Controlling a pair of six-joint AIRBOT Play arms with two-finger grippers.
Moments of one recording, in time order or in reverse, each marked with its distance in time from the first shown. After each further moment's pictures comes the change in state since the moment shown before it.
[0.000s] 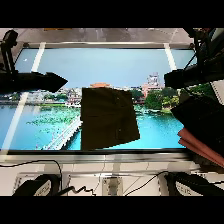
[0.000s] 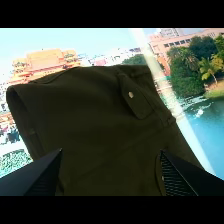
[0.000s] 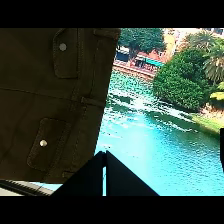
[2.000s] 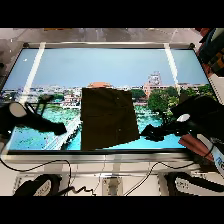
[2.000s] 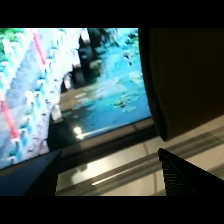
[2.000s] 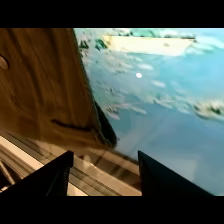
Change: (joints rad) left arm 0.041 0.003 -0.569 0.303 -0.162 0.038; right arm -0.300 -0.163 -1.173 0.759 -0.451 -0.412
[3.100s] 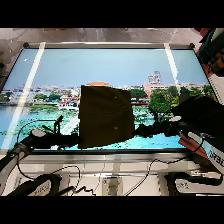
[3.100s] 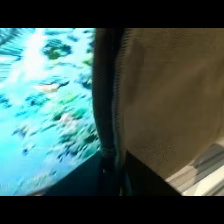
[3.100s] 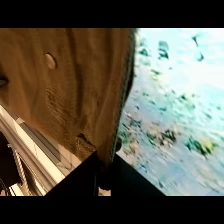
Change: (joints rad) left arm -0.003 -0.171 -0.435 -0.557 0.436 0.164; right arm 0.089 -0.074 0.007 0.265 -0.041 -0.306
